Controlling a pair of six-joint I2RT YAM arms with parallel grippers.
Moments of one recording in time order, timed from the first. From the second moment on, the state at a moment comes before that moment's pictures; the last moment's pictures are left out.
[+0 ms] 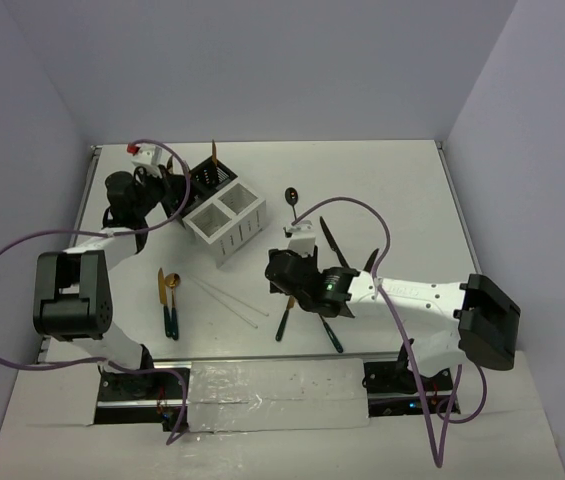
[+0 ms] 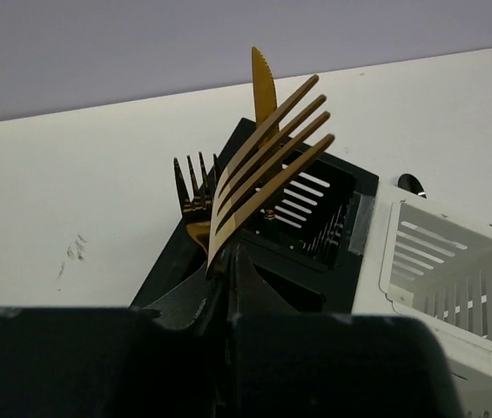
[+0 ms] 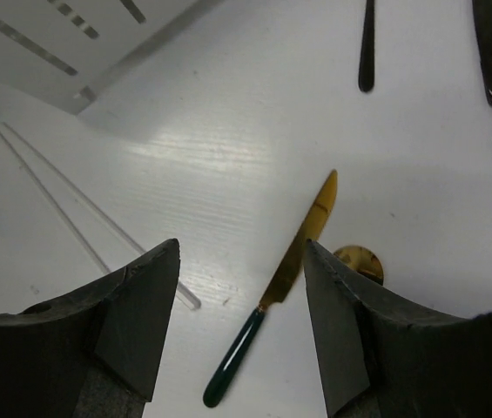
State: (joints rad) left arm 0.00 1.61 0.85 0.65 0.45 -0.12; right arm 1.12 1.38 0.89 -0.30 0.65 0.75
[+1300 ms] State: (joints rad) left arm 0.00 1.15 0.88 -0.03 0.29 0.15; right arm 0.99 1.35 0.69 -0.69 0.21 0.86
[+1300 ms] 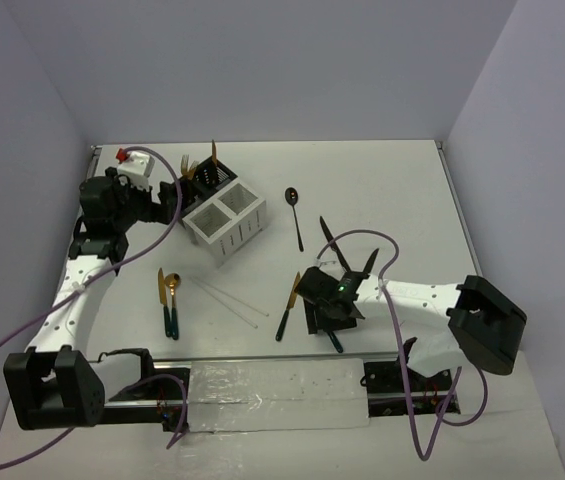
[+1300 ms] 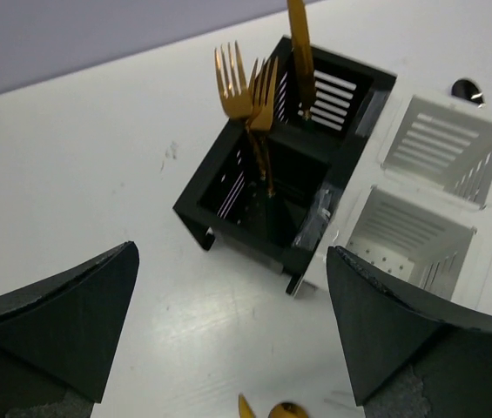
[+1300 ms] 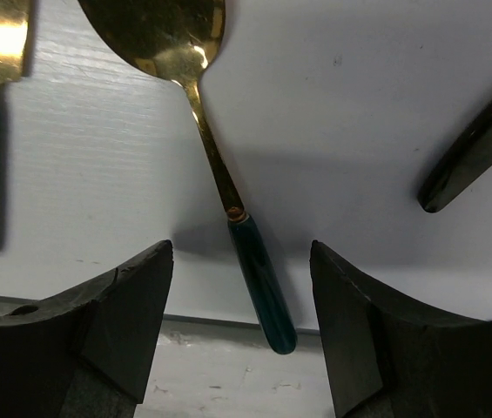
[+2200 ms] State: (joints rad) left arm 0.06 0.92 0.60 -0.12 0.07 0.27; right arm 0.96 1.37 0.67 -0.66 0.16 0.80
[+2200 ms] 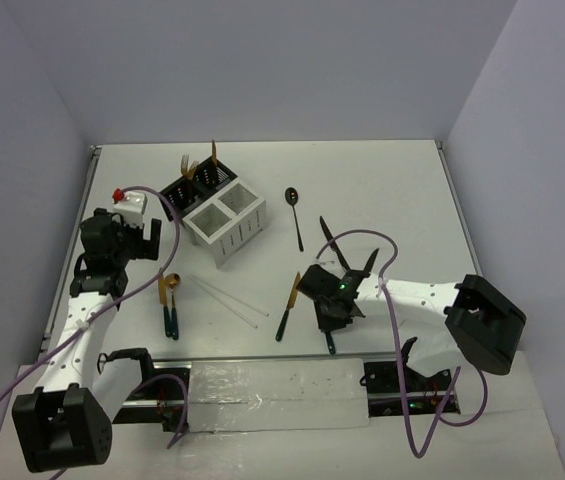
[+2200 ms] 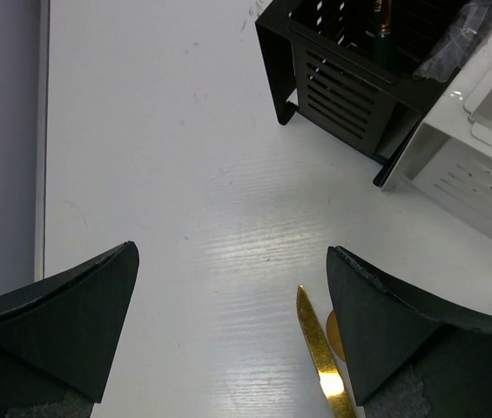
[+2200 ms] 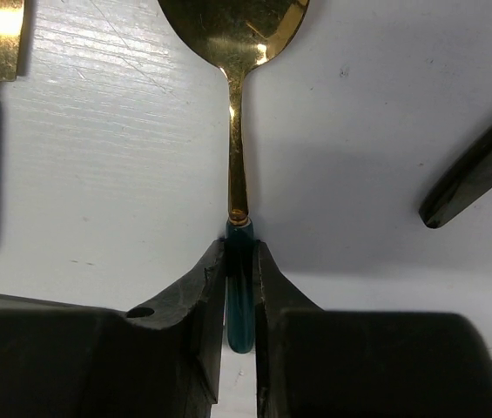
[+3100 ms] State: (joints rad) left arm 0.07 0.93 0.59 -0.11 0.02 0.26; right arm 1.02 1.26 0.97 0.17 0.61 0.35
